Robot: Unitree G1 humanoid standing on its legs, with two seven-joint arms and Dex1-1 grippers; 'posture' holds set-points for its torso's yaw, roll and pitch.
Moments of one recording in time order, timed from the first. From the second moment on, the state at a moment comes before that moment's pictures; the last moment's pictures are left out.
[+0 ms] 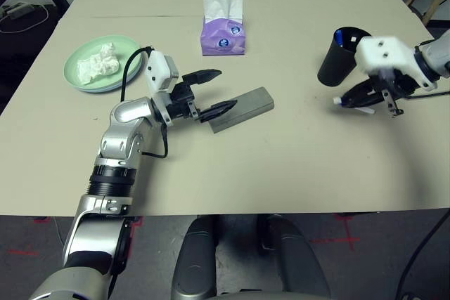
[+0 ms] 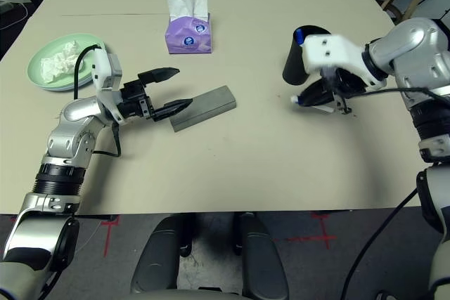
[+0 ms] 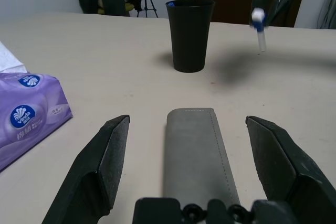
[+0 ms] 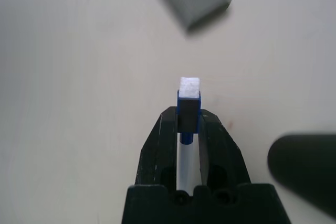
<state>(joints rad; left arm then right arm) -0.63 0.44 0.02 0.26 -0.35 0.08 -1.08 -0.96 -0.92 0.15 0.26 0.14 0.44 1.53</state>
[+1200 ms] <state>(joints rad) -0.65 0.44 0.02 0.30 -0.35 0.04 -1.10 -1.01 -0.62 -0.35 0.20 0.37 0.59 0.46</state>
